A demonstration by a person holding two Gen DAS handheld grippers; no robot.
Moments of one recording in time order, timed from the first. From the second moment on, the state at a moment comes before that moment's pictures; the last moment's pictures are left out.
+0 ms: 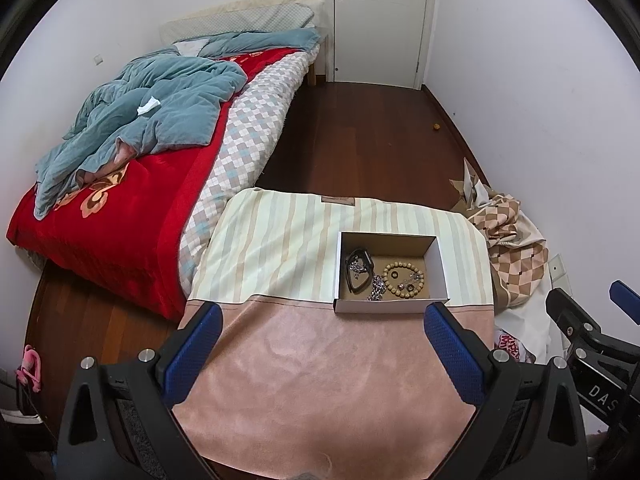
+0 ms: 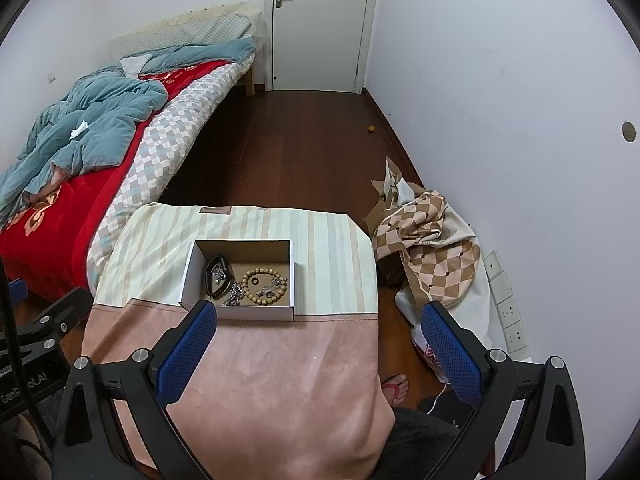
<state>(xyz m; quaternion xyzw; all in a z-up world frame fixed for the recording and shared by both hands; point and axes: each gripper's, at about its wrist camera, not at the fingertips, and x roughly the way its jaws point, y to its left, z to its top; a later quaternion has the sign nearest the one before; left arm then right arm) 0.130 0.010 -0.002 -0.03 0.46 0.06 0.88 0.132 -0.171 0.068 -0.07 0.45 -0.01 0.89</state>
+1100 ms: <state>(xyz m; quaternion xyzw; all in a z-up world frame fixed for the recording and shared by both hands) 0.125 0.009 0.008 -0.04 0.47 0.05 0.88 0.128 -0.171 0.076 -0.07 0.45 -0.01 0.89</state>
